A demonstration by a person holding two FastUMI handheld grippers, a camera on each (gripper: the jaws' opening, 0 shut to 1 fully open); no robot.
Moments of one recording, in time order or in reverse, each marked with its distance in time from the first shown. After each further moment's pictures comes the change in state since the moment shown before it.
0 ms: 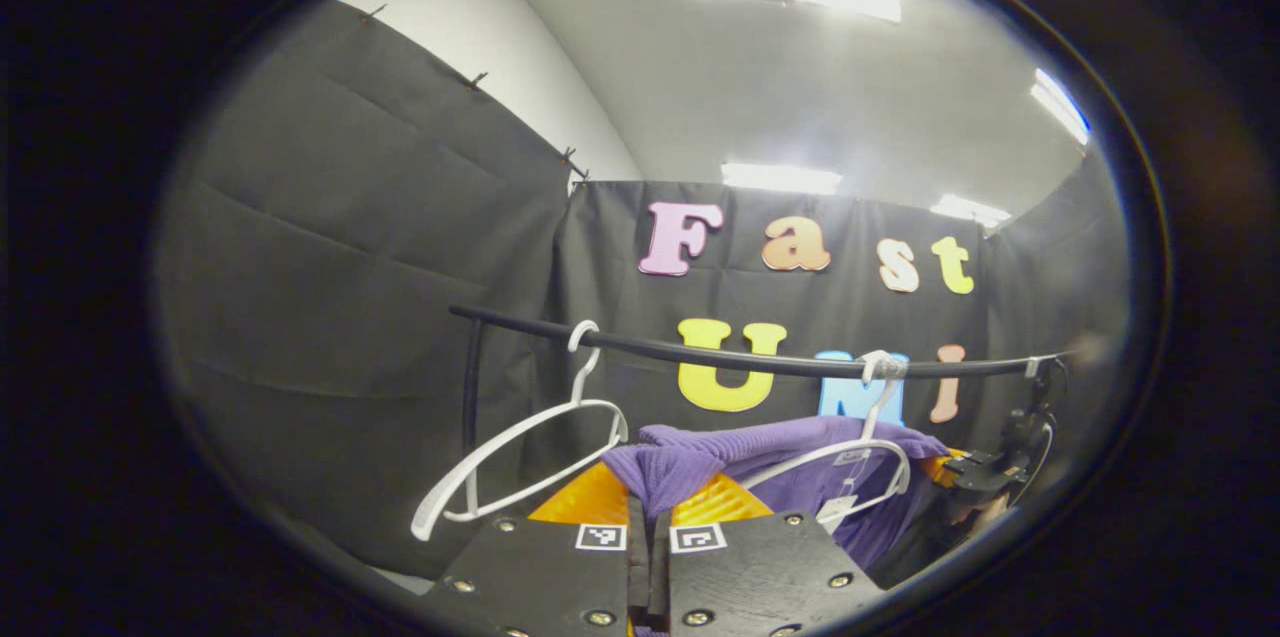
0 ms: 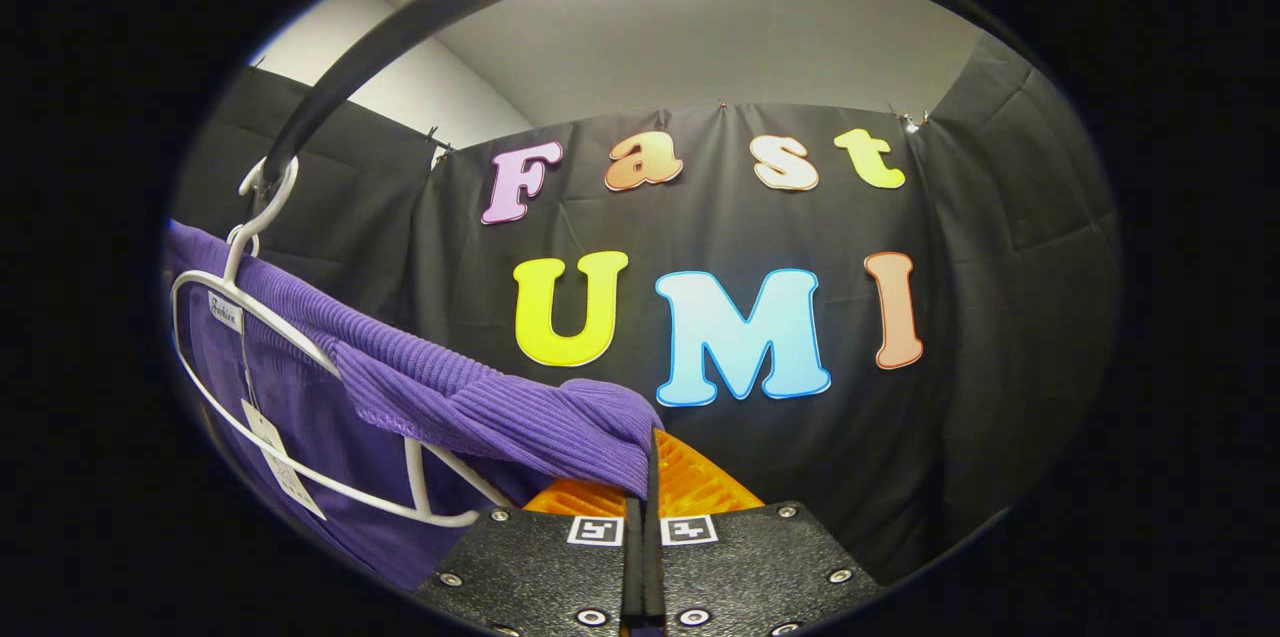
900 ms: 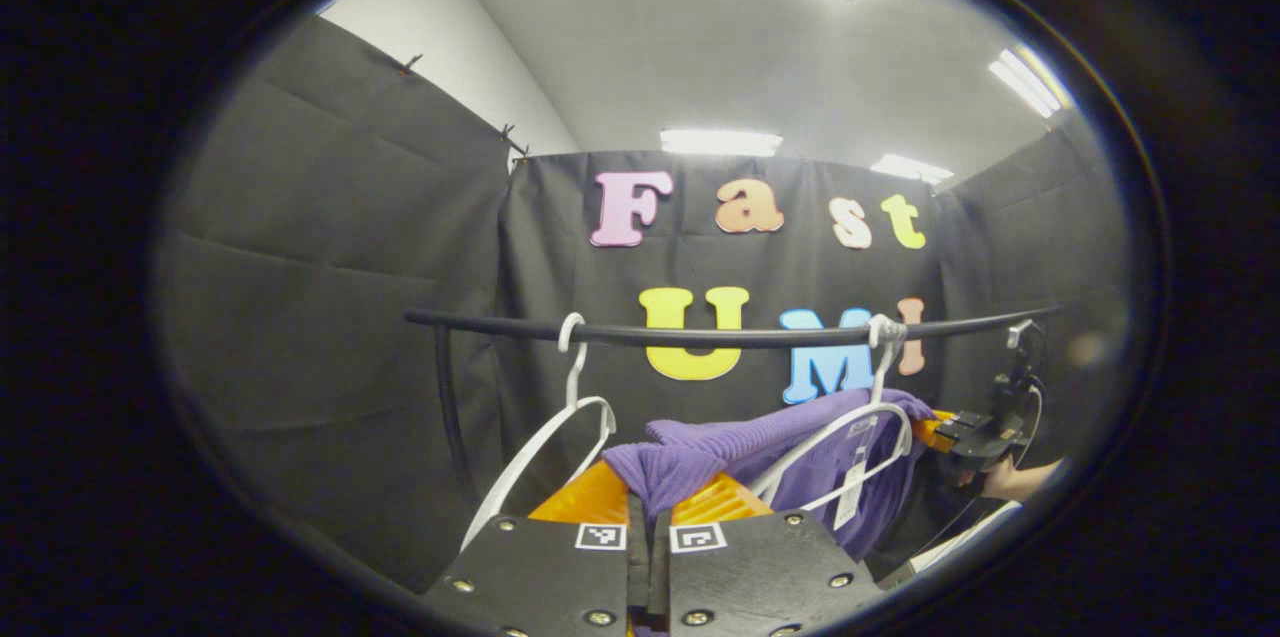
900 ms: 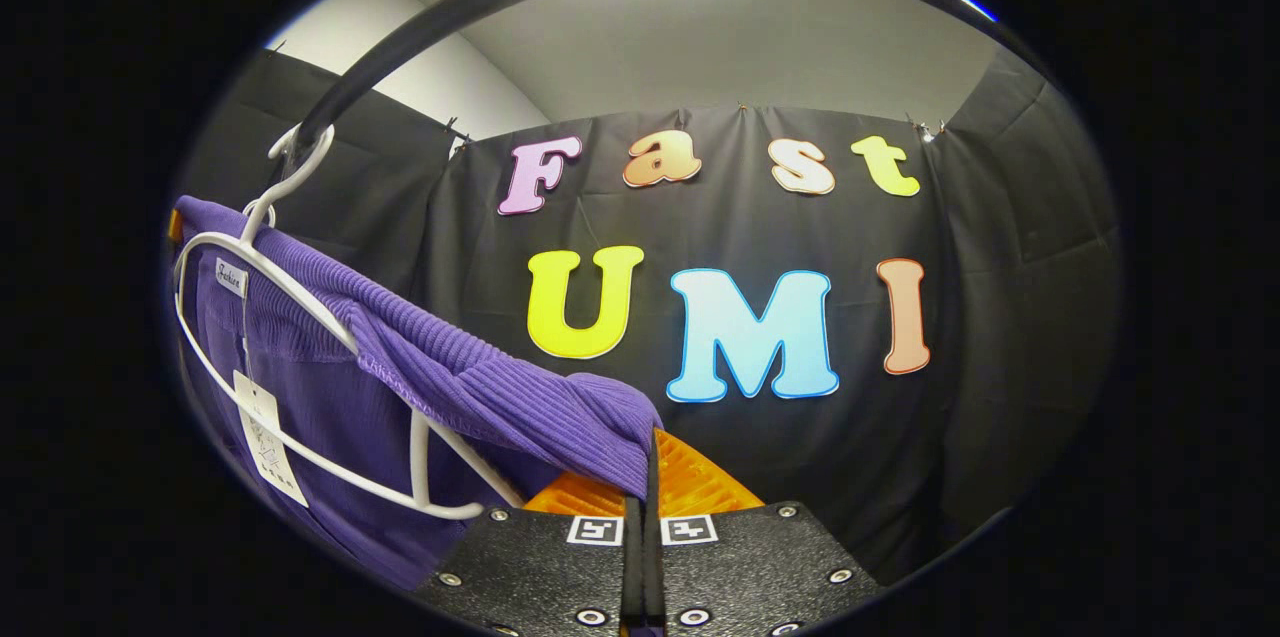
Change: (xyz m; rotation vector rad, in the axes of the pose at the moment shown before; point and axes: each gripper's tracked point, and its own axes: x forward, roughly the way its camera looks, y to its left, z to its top) left arm 0.022 0.026 -0.012 0.112 0.128 -0.163; right arm 0.004 0.005 -0.010 -0.049 0.005 0.038
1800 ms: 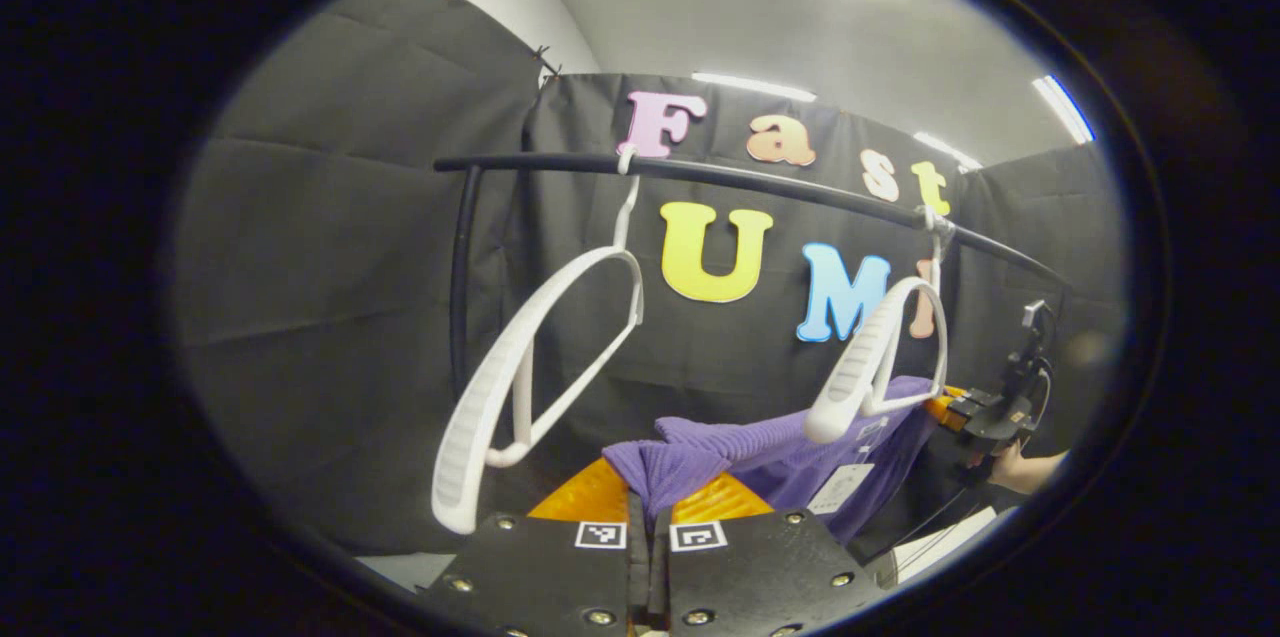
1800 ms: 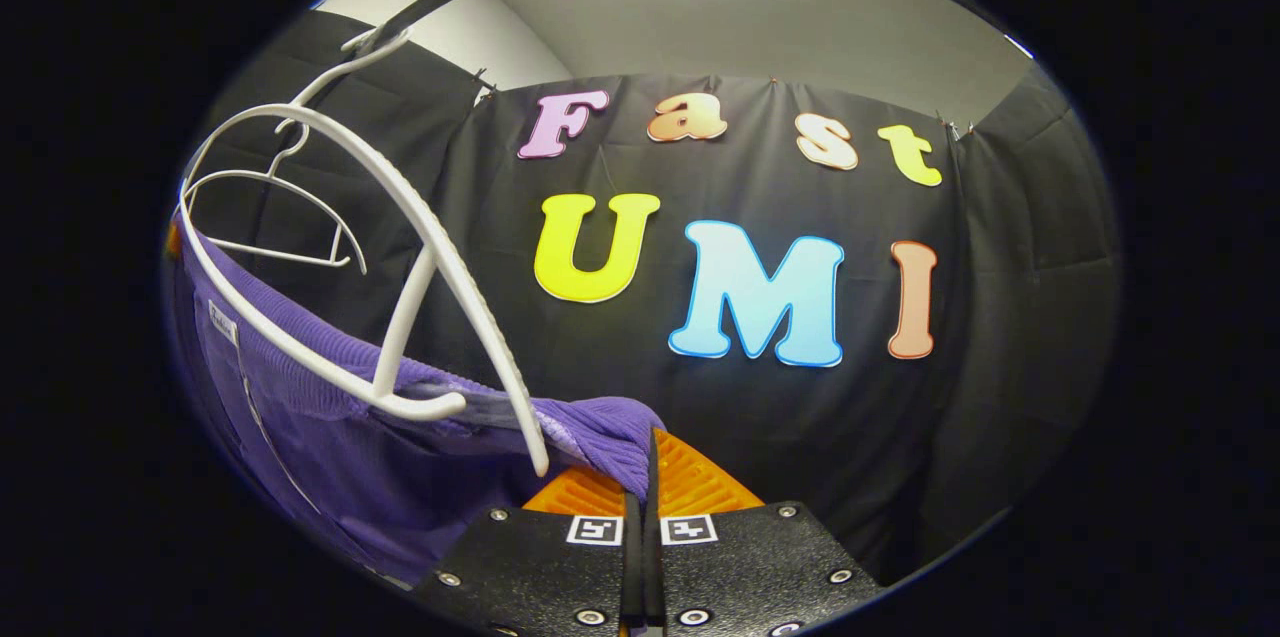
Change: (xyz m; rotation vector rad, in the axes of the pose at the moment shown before) left arm -0.002 0.022 -0.130 -0.147 0.181 0.028; right arm -0.017 0.003 -0.066 -0.092 0.125 0.019
